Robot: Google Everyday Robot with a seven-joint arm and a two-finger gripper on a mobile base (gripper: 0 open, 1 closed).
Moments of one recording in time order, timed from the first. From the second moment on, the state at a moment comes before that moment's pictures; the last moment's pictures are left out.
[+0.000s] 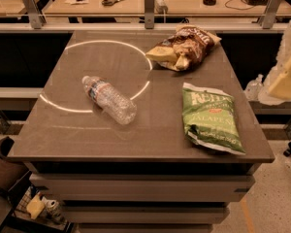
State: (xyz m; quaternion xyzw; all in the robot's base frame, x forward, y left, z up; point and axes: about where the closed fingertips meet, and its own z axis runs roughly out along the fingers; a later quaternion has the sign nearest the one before) arm 0.401 -0.166 1.093 -0.61 0.73 -0.13 0.28
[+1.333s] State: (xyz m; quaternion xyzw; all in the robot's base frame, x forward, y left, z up) arm 0.441 -0.104 1.094 -0.61 0.72 -0.07 0.32
